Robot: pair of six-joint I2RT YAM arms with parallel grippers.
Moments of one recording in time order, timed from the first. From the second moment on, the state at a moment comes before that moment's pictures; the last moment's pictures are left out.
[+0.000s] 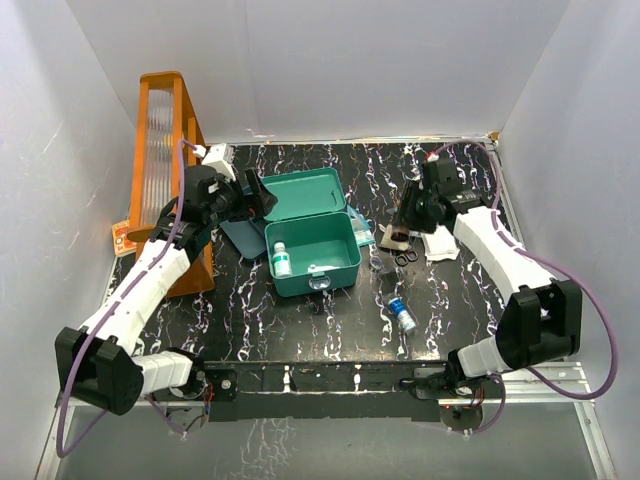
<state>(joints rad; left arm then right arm) -0.32 1.20 1.05 -0.28 0.15 -0.44 0.22 1.43 1.15 -0.65 -0.05 0.46</state>
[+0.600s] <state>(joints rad) -0.32 1.22 1.01 -0.29 0.08 -0.44 0.65 1.65 1.41 -0.51 -0.13 0.48</state>
